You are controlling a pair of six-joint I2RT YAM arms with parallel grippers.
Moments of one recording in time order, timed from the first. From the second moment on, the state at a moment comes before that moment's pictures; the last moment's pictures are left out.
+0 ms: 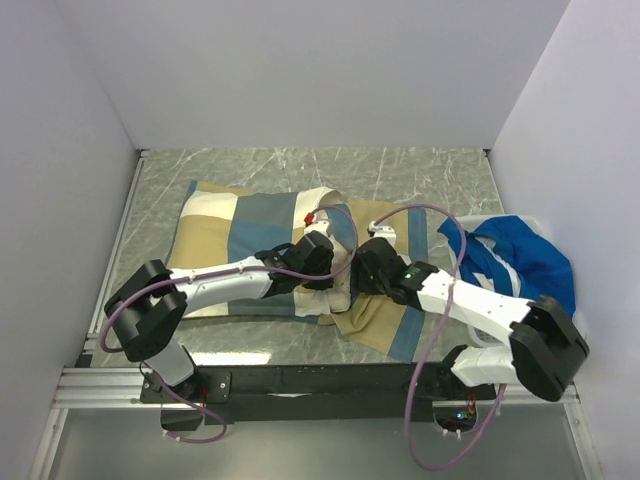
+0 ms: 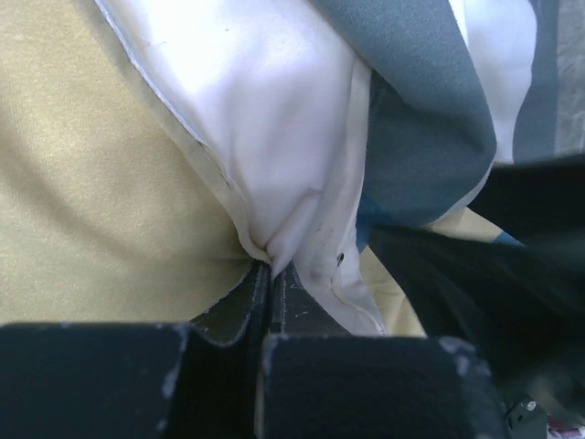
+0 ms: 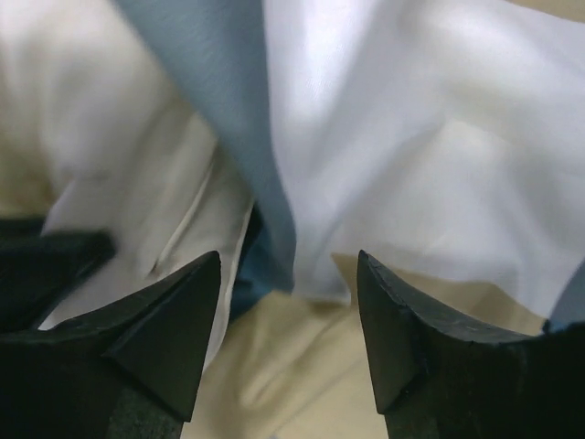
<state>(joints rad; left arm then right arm) -0.94 1.61 0.99 -0.19 -0.15 -0.73 0.76 1.25 0.70 -0.35 0.27 0.64</state>
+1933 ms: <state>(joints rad) -1.07 1.26 0.73 -0.27 -0.27 -0.90 0.62 0.91 0.71 -0.37 0.06 0.47</state>
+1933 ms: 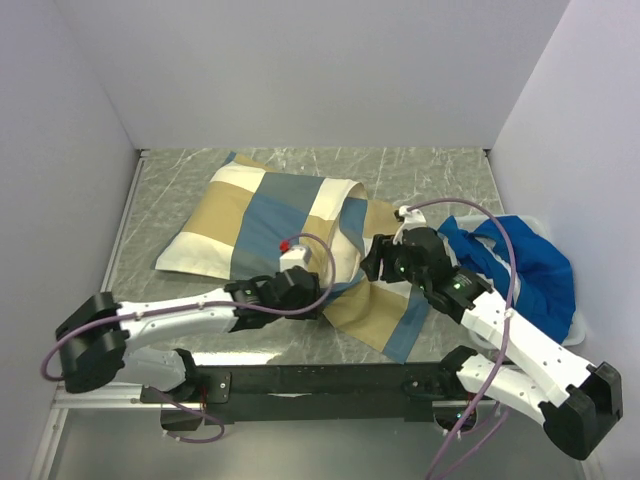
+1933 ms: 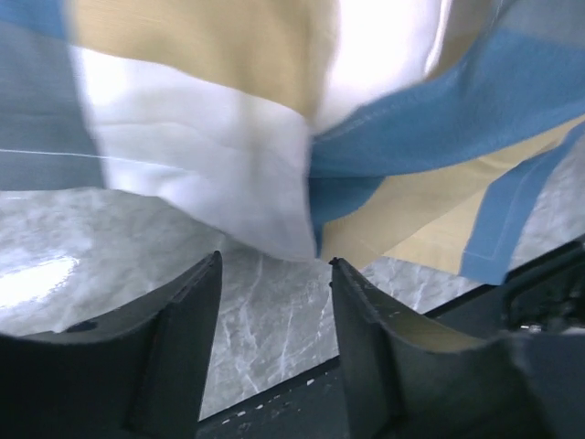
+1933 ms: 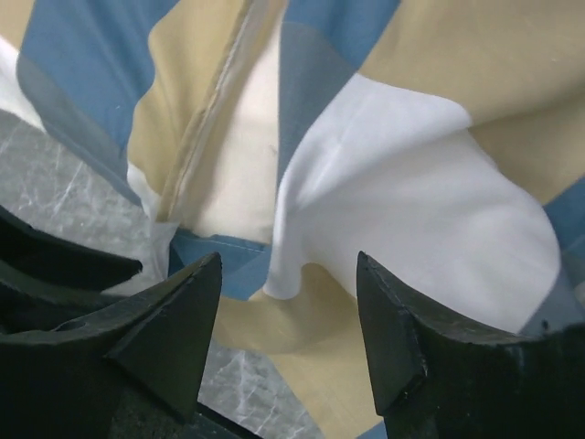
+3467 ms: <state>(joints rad) -1.13 0.56 0.72 -0.89 -0.67 -1.31 0.39 1.82 1.23 -0.19 -0.14 0.41</state>
